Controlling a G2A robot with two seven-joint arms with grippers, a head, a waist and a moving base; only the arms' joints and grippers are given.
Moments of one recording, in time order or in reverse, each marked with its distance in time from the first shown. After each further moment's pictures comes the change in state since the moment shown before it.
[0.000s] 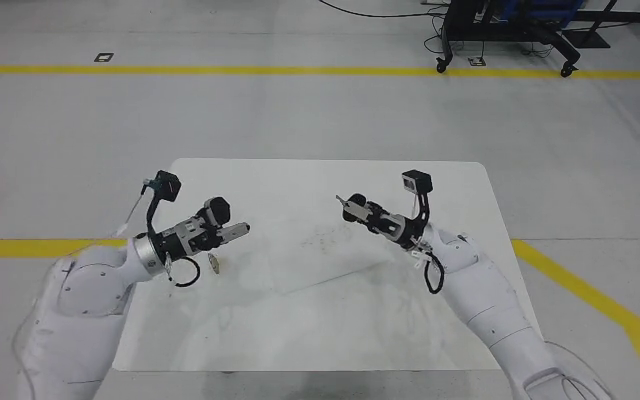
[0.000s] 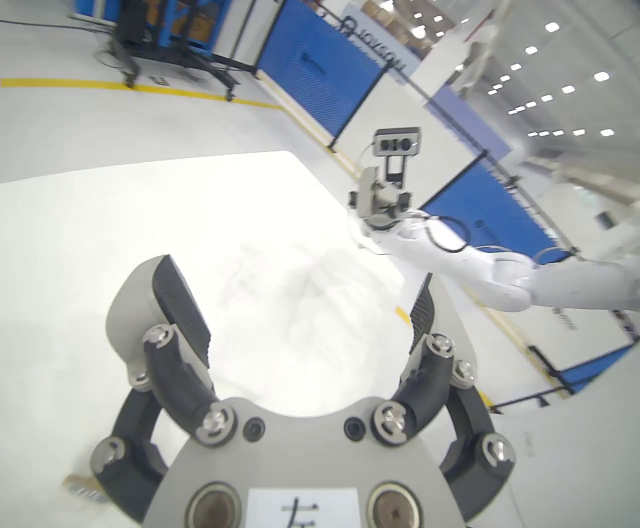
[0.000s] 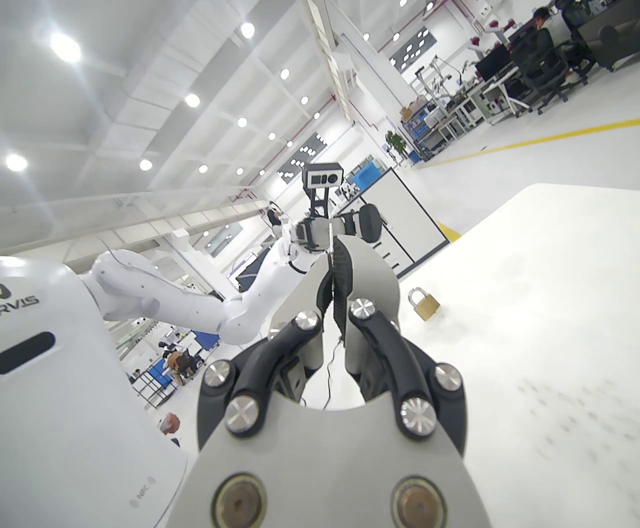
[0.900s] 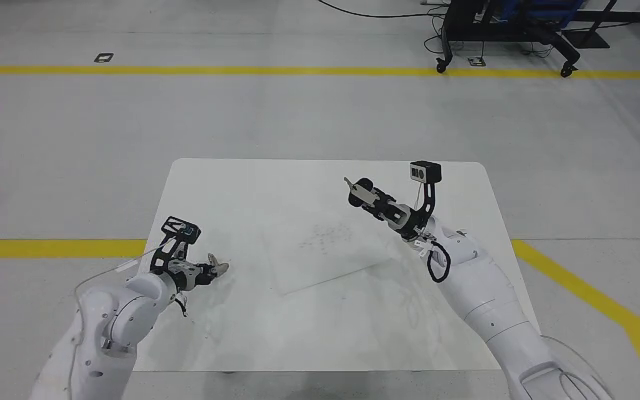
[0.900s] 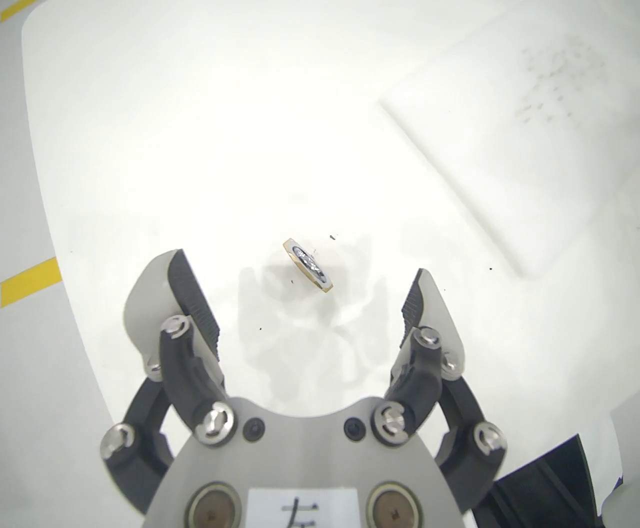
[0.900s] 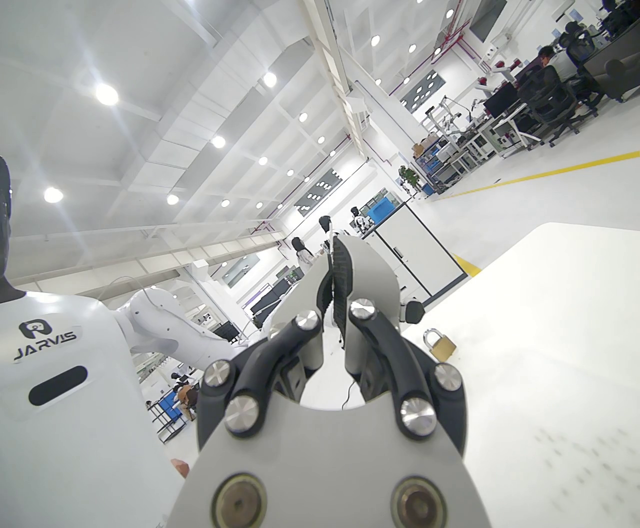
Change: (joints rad) left arm 0.157 0.003 0.080 -0.063 0.773 0.347 -0.039; right arm 0.020 -0.012 0.005 0.019 0.070 0.000 -0.010
